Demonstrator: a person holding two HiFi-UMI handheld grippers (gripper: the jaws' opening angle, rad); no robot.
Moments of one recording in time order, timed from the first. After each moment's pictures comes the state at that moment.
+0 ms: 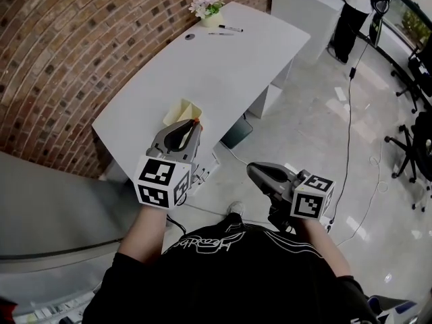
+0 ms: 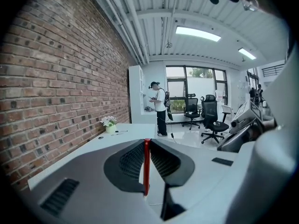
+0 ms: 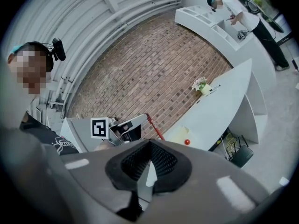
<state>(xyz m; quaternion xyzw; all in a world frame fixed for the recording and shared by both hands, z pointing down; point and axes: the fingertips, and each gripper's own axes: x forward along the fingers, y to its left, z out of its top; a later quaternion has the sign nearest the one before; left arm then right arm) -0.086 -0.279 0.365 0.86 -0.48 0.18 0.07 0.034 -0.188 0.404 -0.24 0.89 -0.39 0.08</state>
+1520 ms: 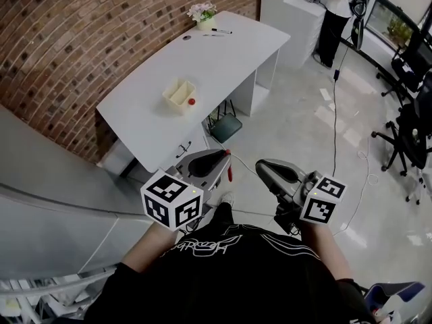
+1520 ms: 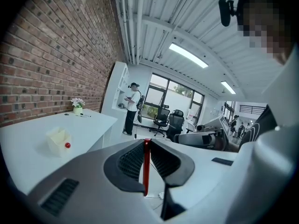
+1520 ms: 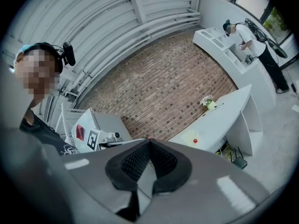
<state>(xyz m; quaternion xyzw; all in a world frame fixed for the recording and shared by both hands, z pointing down) 0.014 -0.042 0.353 0.92 -0.34 0.10 0.19 0.086 -0.017 0.339 -0.26 0.92 -0.29 0.11</state>
